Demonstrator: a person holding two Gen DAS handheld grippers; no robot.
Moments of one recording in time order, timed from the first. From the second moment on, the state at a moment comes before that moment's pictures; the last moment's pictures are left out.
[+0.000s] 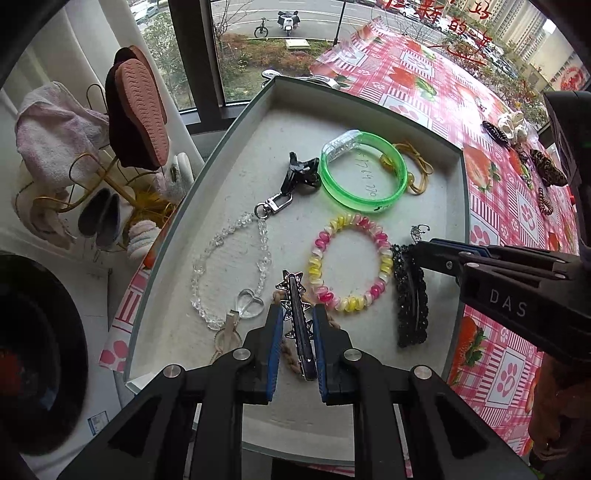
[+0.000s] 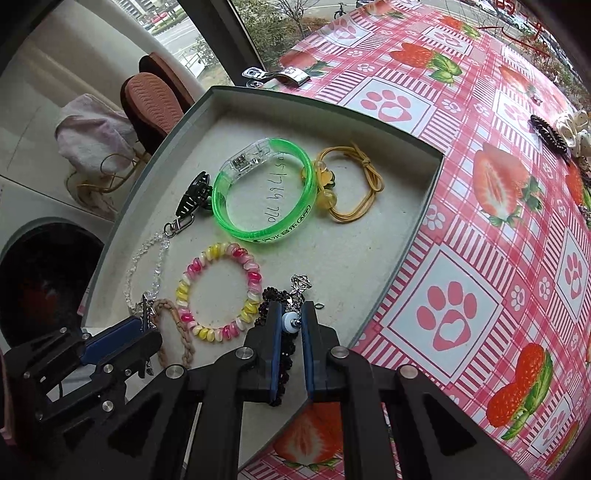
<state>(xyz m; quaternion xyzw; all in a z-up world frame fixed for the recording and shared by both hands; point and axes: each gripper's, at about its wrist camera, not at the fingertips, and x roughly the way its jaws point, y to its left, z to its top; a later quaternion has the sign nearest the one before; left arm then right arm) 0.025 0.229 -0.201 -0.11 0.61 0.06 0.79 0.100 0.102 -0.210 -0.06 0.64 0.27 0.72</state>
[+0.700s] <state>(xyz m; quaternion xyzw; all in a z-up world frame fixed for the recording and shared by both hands) 0.074 0.237 -0.225 -0.10 0.61 0.08 0.79 0.127 0.102 -0.220 -0.05 0.64 0.24 0.72</state>
